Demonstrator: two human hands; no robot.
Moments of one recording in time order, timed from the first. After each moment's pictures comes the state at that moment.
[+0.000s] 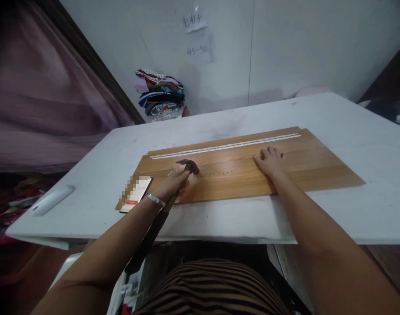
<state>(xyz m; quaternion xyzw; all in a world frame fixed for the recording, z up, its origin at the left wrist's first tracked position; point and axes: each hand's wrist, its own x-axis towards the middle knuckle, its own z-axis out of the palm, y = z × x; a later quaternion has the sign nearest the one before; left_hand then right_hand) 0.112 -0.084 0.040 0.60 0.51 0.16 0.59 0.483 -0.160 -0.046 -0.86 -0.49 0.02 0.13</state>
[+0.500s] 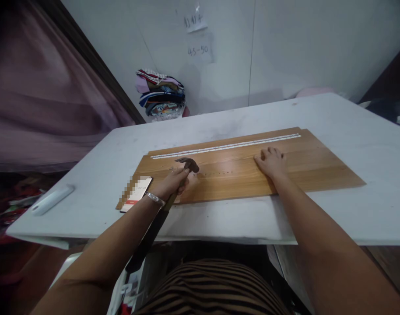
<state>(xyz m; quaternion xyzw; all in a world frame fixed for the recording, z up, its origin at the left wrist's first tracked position) 0.114 -0.079 0.041 0.61 0.52 0.16 0.58 0.483 -0.160 -0.045 -0.86 -0.49 0.02 0.15</state>
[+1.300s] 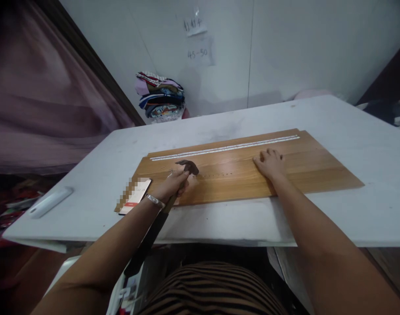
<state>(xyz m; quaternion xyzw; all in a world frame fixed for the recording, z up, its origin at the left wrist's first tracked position) 0.115 -0.080 0.040 0.61 0.52 0.16 0.58 0.483 -0.160 -0.047 -0.86 -0.49 0.02 0.15</state>
